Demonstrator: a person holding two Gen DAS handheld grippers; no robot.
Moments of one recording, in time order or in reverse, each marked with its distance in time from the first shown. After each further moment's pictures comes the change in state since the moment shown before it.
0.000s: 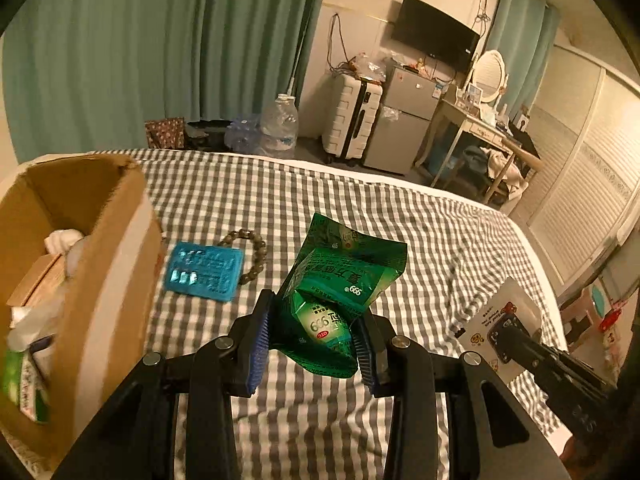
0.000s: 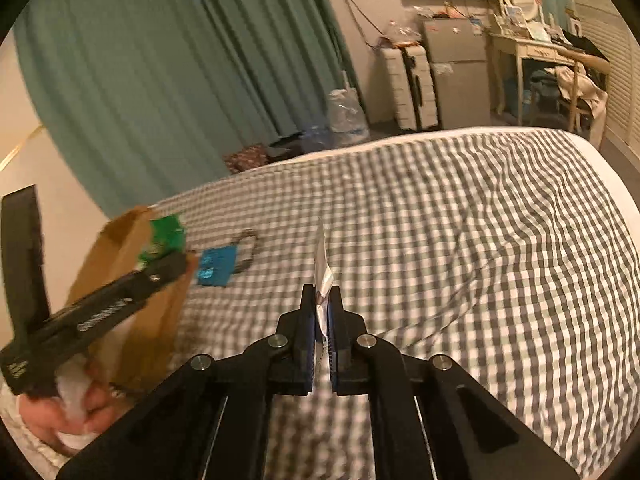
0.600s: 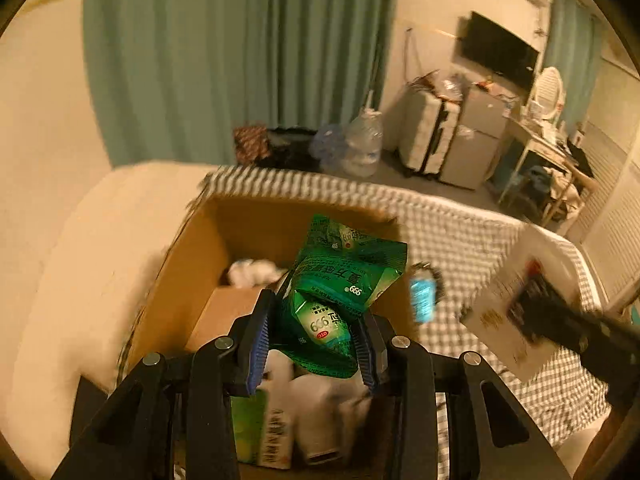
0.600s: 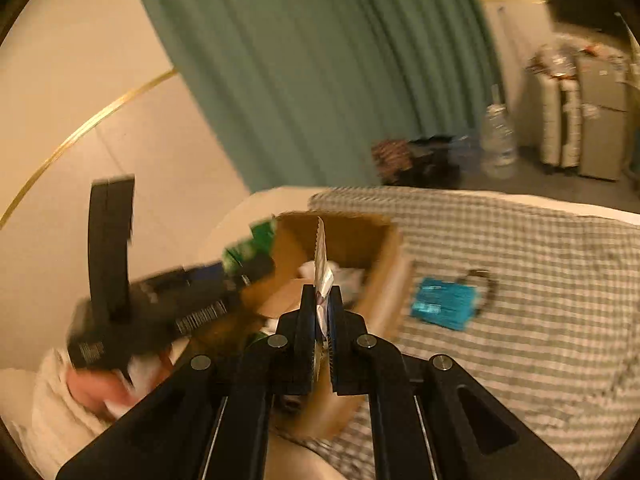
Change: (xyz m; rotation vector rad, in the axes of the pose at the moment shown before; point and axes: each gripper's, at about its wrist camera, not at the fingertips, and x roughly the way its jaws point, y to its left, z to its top) left arm -0.072 0.202 0.035 -0.055 -0.001 0.211; right arm 0.074 0.261 0.047 -0.255 0.096 0.390
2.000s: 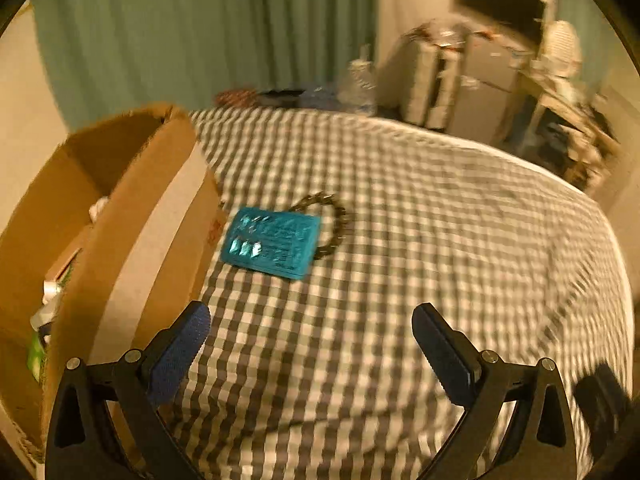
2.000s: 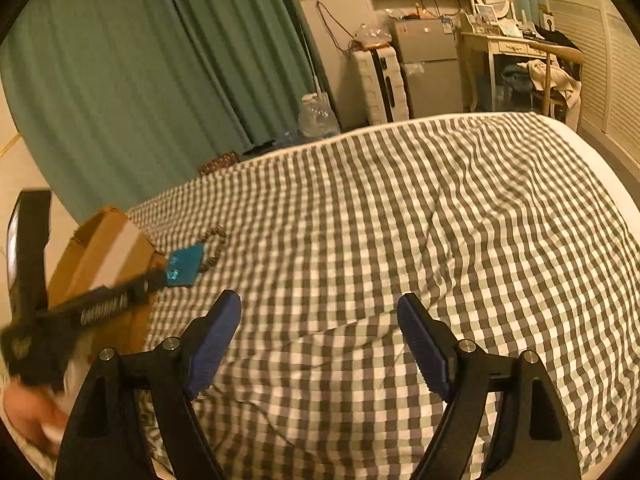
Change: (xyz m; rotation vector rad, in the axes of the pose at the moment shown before) left arm 0.109 -0.221 -0.063 0.003 0.126 0.135; right arm -0.124 -0.238 -0.134 0.312 -0.109 -0.504
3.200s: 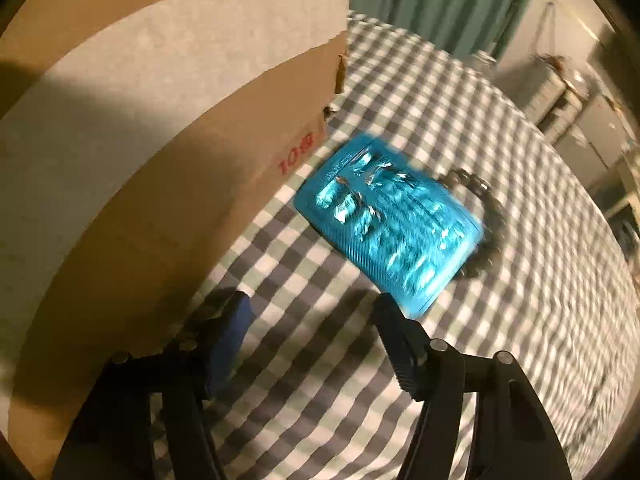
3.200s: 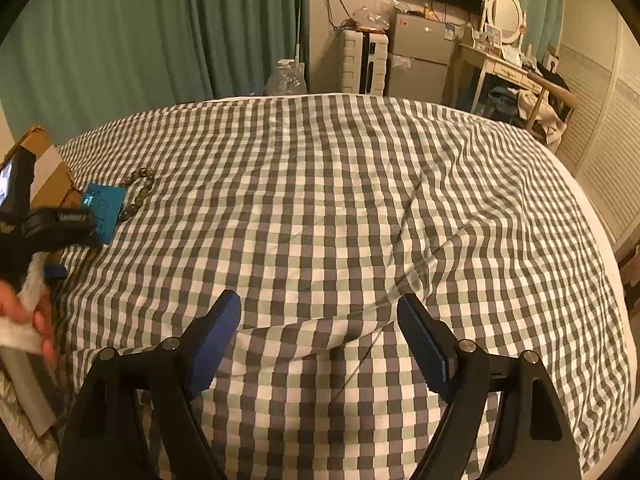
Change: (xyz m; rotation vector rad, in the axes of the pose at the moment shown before) left arm 0.098 0.074 -0.027 -0.389 0.183 0.049; right arm 0.054 0.015 -0.015 -0.196 0.085 -0.234
